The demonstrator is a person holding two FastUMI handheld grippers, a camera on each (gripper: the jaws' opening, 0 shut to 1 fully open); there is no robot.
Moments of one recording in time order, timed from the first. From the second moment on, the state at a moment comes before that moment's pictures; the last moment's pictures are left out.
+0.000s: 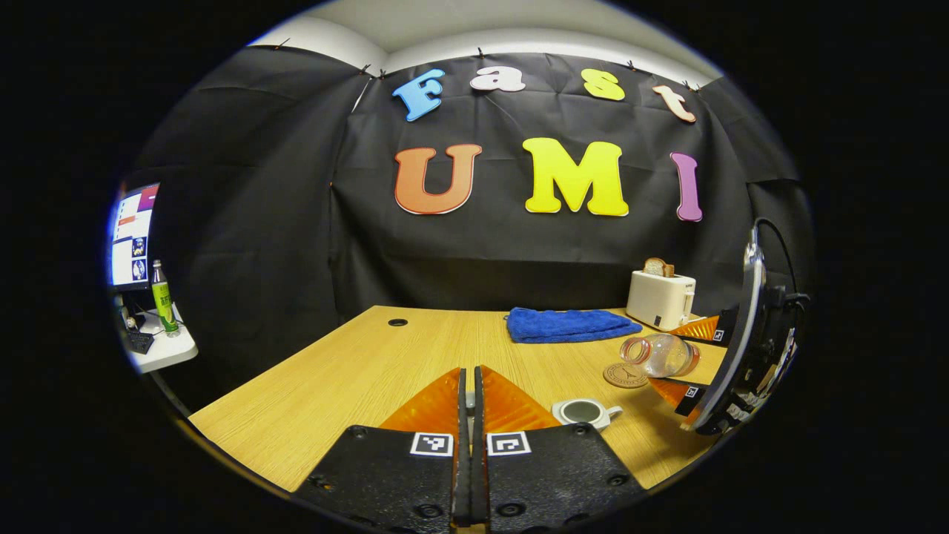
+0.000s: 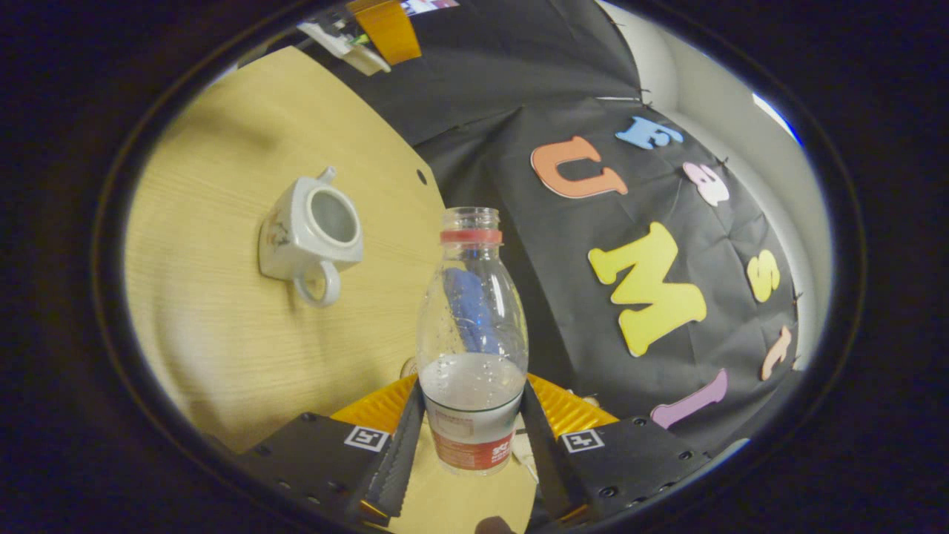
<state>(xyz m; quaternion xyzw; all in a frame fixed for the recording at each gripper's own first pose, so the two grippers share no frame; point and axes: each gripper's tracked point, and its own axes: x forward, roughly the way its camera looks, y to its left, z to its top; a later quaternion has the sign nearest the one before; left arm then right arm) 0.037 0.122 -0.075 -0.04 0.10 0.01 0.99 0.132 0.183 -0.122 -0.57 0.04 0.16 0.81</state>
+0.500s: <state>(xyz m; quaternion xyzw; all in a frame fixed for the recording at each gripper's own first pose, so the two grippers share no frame) 0.033 0.134 -0.066 -0.05 0.10 0.02 0.99 0.145 0.193 -0.129 -0.67 -0.01 0.16 0.73</state>
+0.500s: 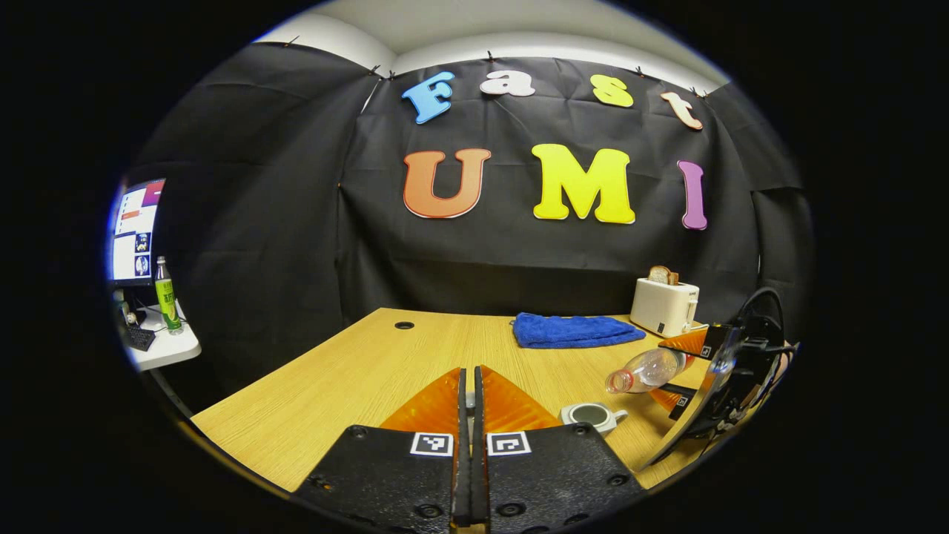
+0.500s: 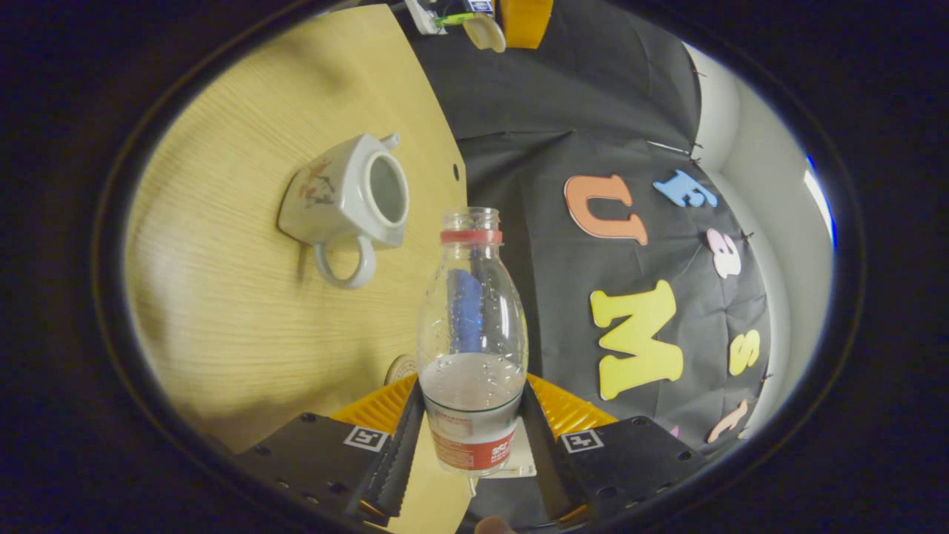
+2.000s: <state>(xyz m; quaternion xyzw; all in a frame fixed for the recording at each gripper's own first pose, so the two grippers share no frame) 0.026 0.129 -0.054 -0.04 0.09 0.01 1.00 0.140 0.213 -0.115 -0.79 -0.11 0.14 0.58</state>
